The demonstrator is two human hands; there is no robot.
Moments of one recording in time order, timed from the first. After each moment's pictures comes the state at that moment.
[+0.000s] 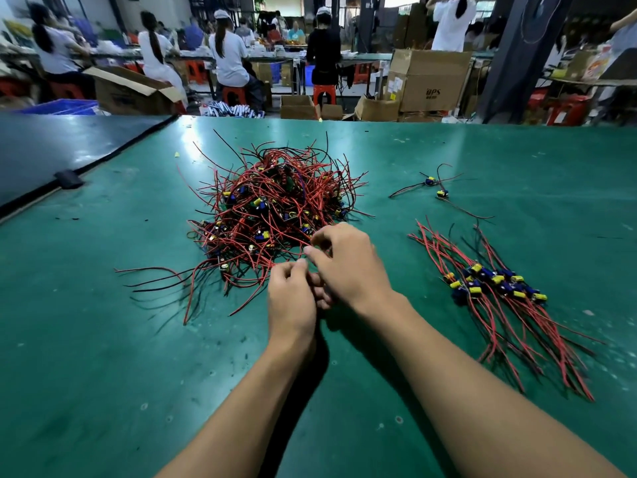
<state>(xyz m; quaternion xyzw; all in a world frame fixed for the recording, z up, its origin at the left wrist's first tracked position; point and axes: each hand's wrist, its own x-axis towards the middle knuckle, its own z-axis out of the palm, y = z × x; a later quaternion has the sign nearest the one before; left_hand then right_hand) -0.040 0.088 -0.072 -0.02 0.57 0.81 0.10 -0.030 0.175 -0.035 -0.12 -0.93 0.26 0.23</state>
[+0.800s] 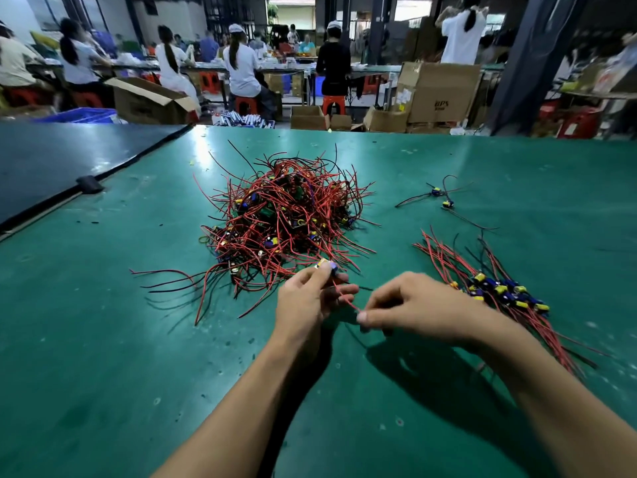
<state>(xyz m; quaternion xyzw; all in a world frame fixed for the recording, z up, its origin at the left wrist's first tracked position) -0.032 0.078 -0.056 0.03 0.49 0.85 0.20 0.057 0.219 0.003 -0.04 -0.94 0.34 -0.08</state>
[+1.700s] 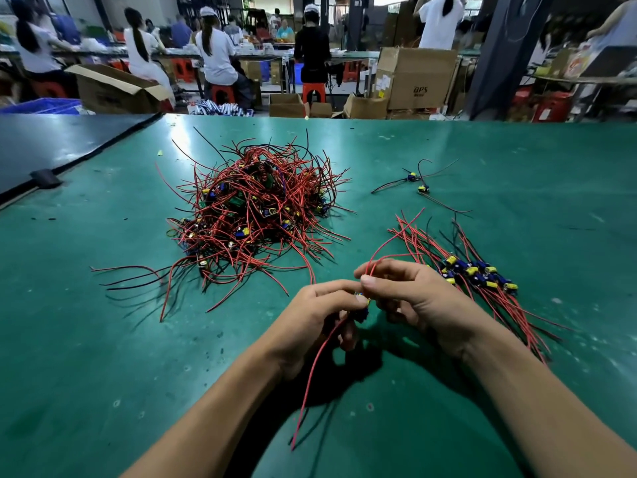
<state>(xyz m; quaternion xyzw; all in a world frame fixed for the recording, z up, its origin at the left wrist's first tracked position) 0.004 0.080 -0.051 0.26 0.57 0.69 0.37 0.078 0.240 -0.038 -0.11 -0.66 0.74 0.02</state>
